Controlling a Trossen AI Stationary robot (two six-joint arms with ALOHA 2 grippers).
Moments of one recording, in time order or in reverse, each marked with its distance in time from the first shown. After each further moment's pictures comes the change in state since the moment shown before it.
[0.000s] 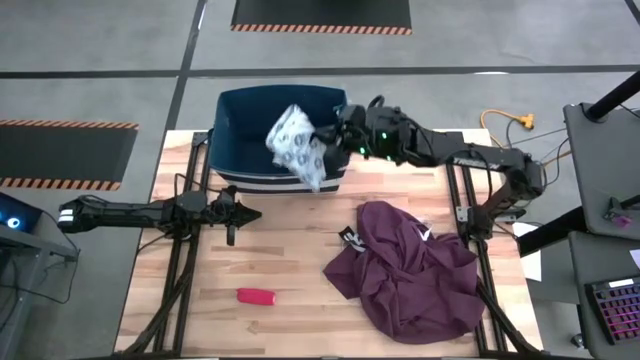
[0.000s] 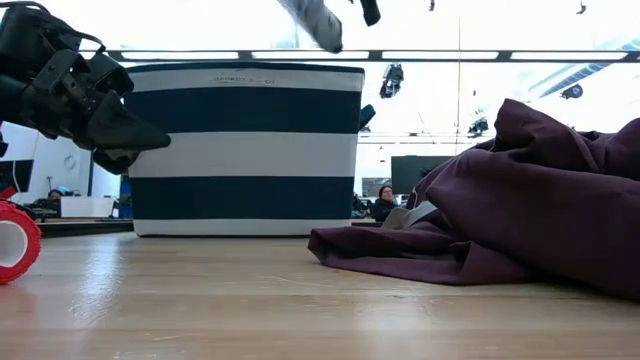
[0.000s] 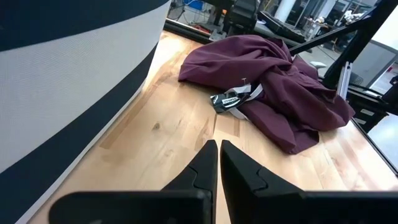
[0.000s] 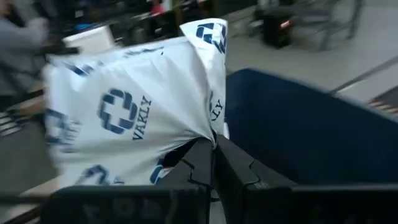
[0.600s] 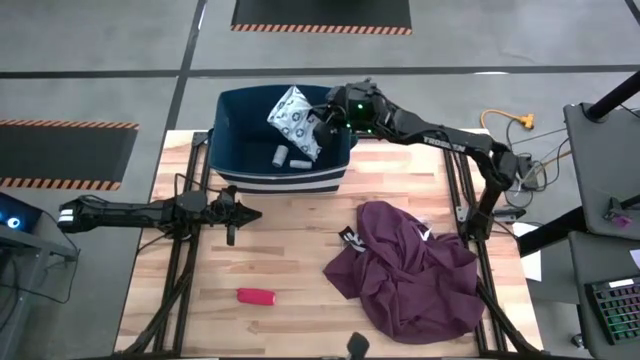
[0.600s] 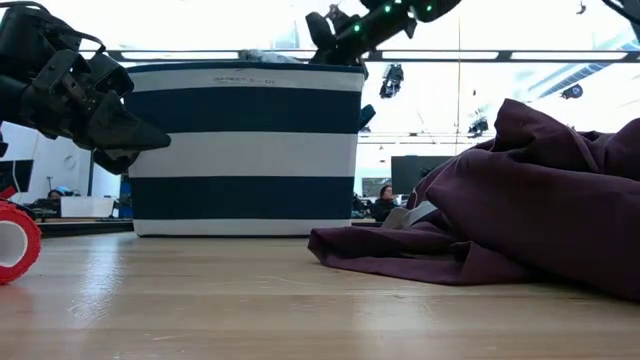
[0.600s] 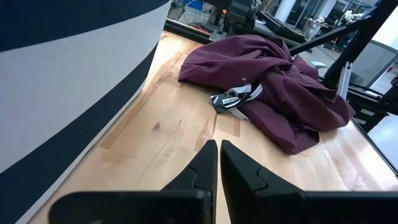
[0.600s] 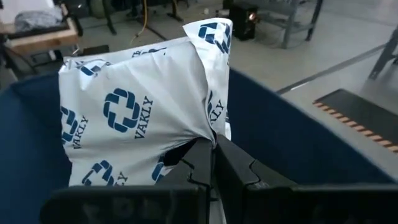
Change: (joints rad) left arm 0.000 0.000 0.000 0.000 -0.001 0.000; right arm -0.256 0.189 0.000 0.110 -0.131 -0.208
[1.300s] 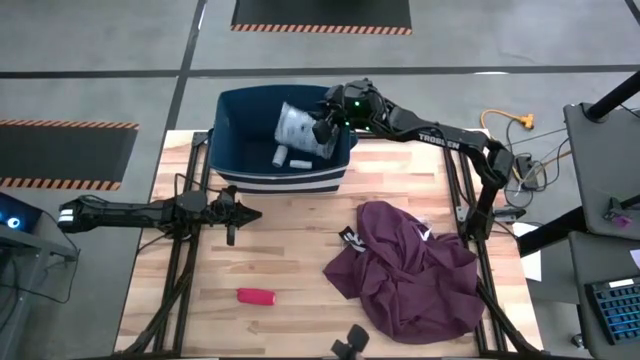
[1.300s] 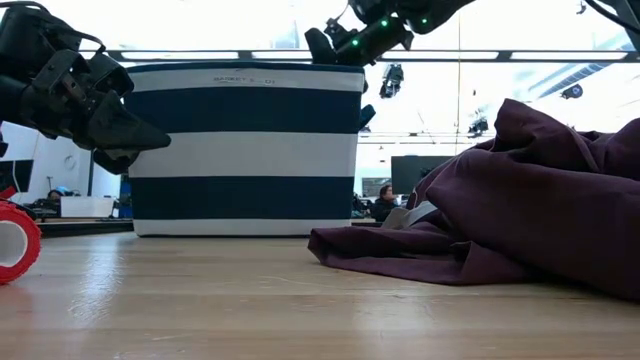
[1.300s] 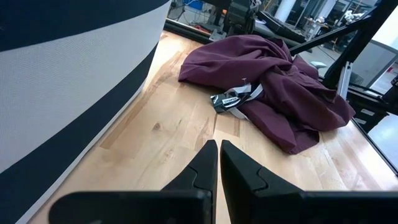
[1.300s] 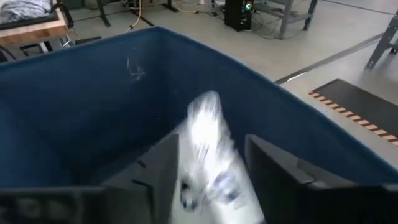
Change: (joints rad) left arm 0.000 0.000 0.000 0.000 0.000 0.000; right arm -0.035 0.040 0.000 0.001 -0.019 -0.001
